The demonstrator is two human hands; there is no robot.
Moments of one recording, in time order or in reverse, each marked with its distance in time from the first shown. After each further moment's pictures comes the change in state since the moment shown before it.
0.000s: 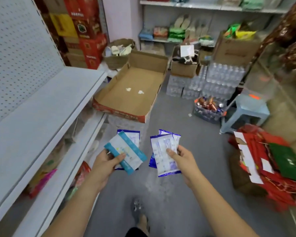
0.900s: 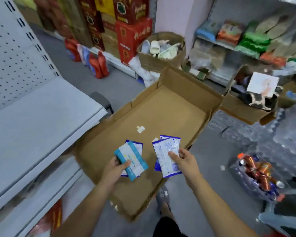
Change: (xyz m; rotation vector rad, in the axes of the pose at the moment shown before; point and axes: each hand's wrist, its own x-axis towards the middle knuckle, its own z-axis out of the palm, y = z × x) left_hand 0.574 0.091 0.093 -0.056 0.422 -0.180; right_hand 0.669 -0.182 0.049 -0.244 -0.228 0.127
